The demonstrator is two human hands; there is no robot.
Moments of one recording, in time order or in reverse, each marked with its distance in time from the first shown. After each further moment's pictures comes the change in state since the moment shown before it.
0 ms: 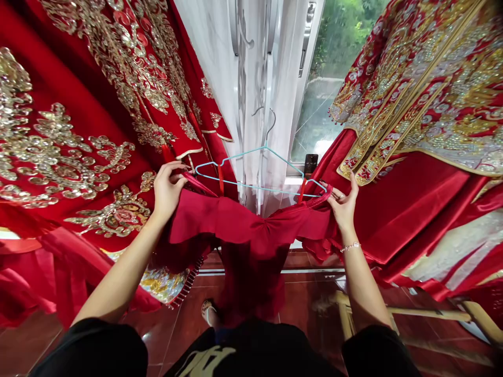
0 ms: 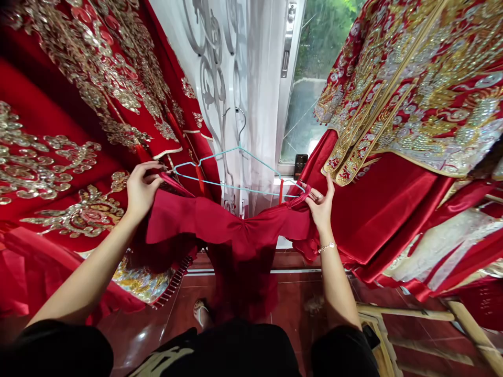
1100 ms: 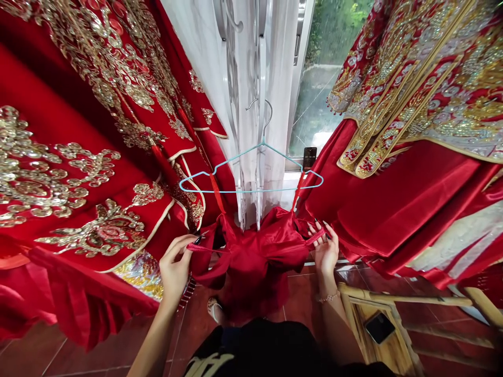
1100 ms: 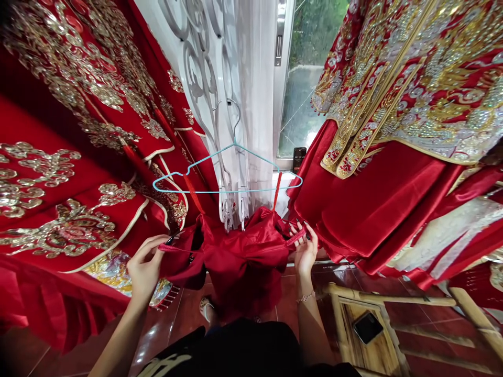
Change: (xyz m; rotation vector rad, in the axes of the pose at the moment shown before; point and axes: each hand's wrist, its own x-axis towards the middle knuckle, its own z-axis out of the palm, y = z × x) left_hand -0.175 0.026 -0.005 -0.099 0.016 -0.226; right_hand -0.164 0.032 0.019 0.326 0.384 0.436
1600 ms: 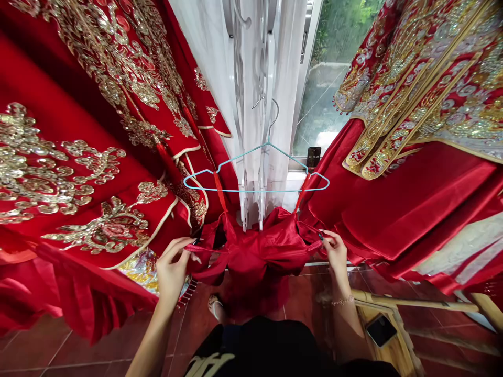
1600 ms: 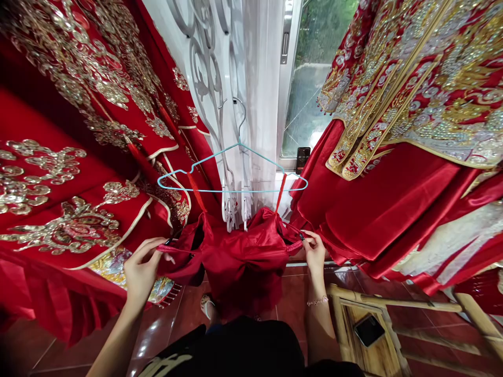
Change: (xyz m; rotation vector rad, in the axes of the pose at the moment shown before) left_hand 0.000 -0.004 -0.015 0.043 -0.007 -0.042; right_hand 0.025 -0.004 -0.034 -0.569 -0.019 -0.001
